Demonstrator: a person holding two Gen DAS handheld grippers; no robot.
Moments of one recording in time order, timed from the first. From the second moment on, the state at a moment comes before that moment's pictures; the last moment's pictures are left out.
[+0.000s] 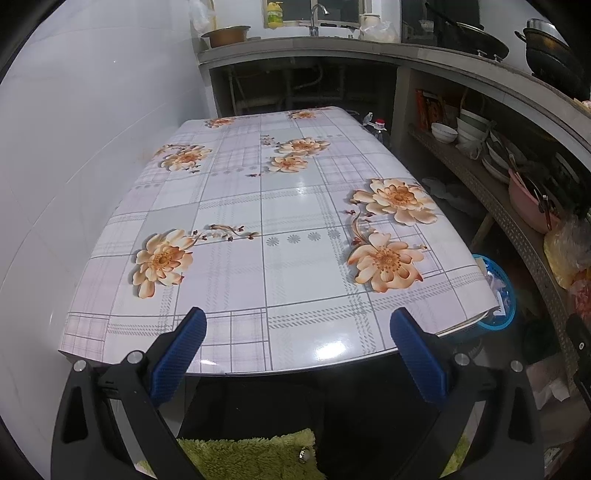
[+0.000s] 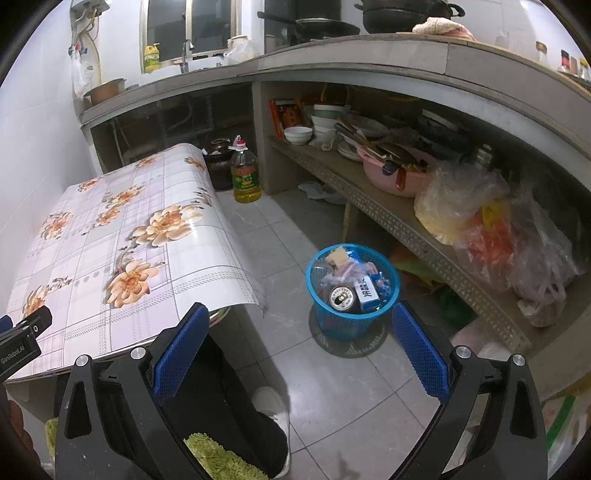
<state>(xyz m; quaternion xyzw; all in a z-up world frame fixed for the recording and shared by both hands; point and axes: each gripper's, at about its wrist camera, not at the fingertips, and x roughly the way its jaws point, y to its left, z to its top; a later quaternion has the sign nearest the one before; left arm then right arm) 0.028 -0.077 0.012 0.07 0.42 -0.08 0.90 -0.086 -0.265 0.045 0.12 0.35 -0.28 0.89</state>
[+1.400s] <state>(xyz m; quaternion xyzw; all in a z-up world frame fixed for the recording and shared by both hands) 0.024 -0.091 0.011 0.08 0.42 -0.10 0.90 -0.092 -0.268 0.044 0.12 0.35 -0.28 0.88</state>
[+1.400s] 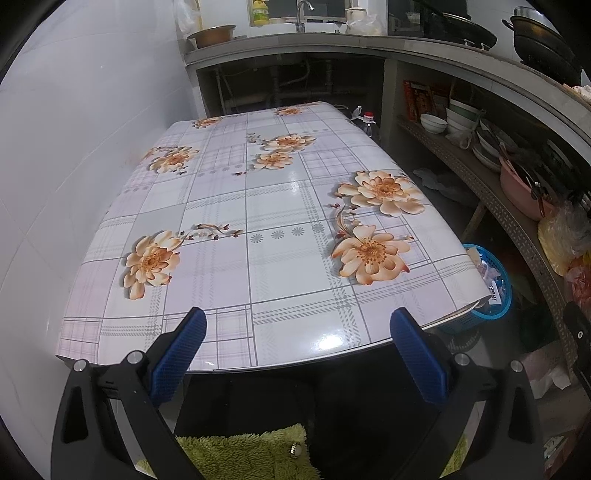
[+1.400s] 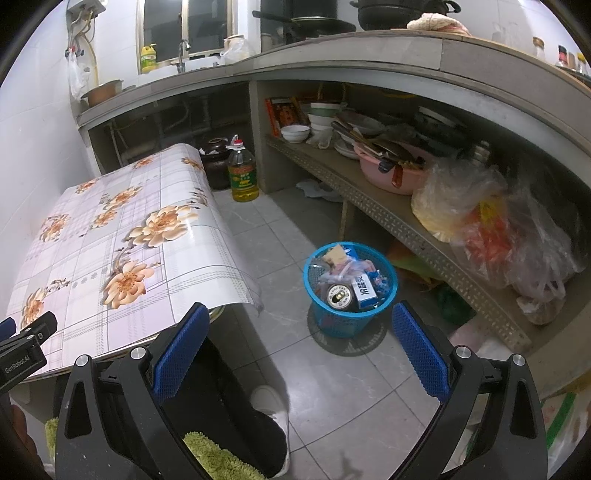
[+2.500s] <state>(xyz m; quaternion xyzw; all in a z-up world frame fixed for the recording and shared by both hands) 0.025 -0.090 0.008 0.09 0.43 -0.10 0.89 -0.089 -0.260 0.038 0.13 0.36 -0.28 0.88</state>
